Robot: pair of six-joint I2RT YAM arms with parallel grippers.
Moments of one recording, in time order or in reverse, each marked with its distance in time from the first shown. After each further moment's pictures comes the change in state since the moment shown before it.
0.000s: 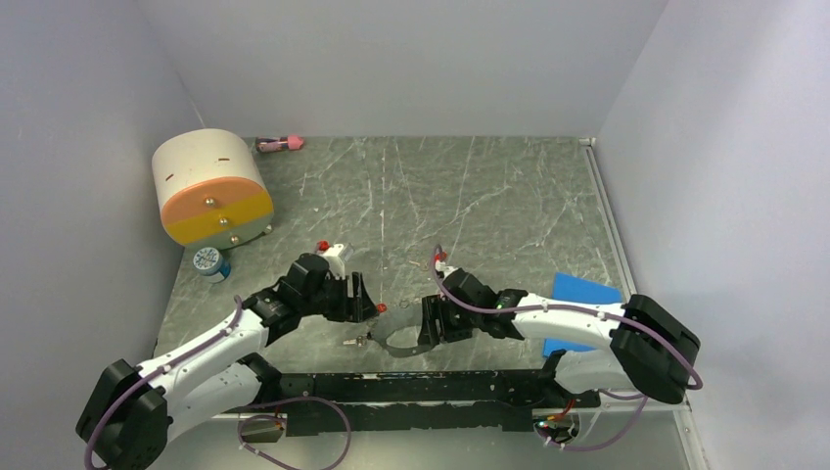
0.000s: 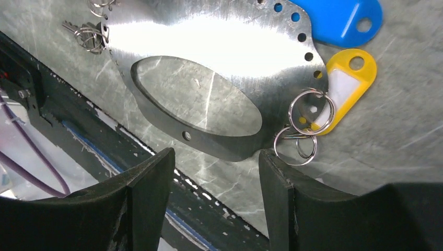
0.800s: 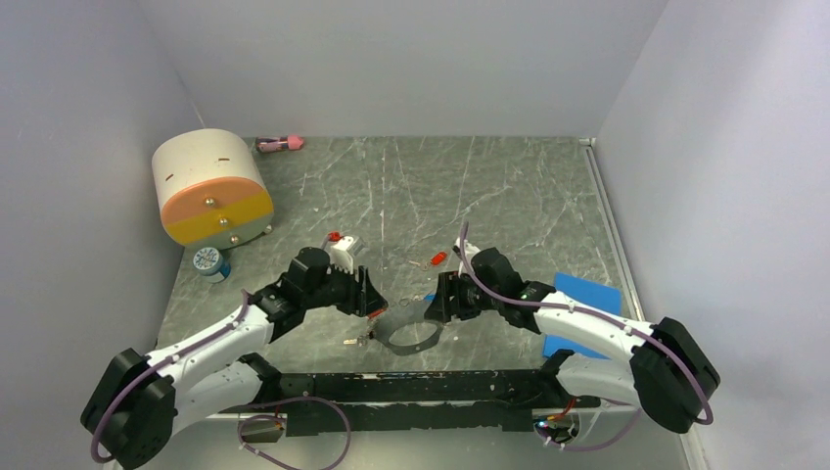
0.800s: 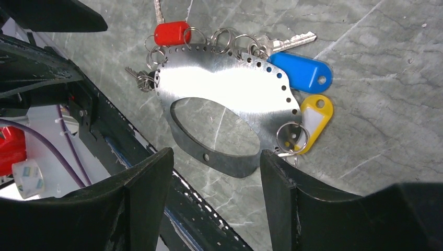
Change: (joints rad) left arm 0.000 0.052 0.007 0.210 0.117 0.113; right arm -0.238 -0.145 -0.031 0.075 -0.146 -0.154
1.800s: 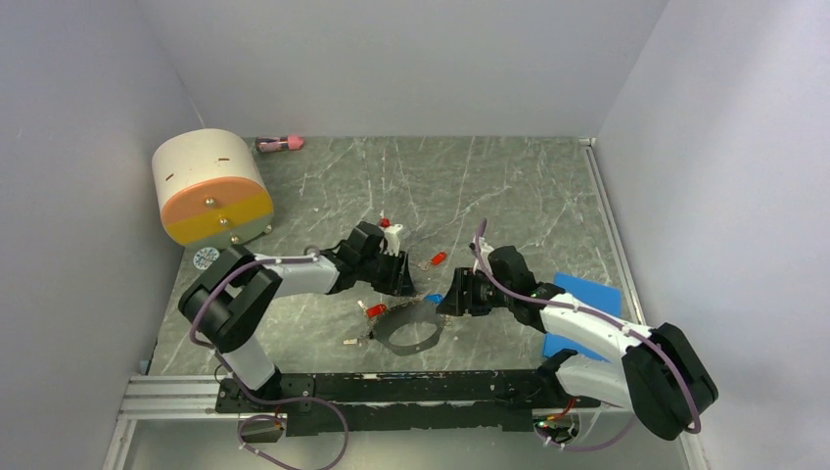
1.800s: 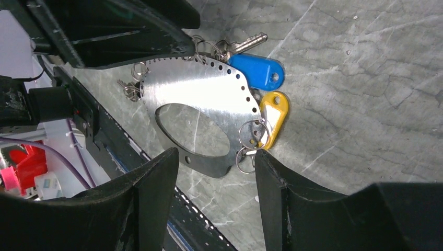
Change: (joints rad) left arm -0.056 0.668 0.318 0.152 0.058 0.027; right arm -0.166 -0.004 -0.074 0.058 -0.117 -0.011
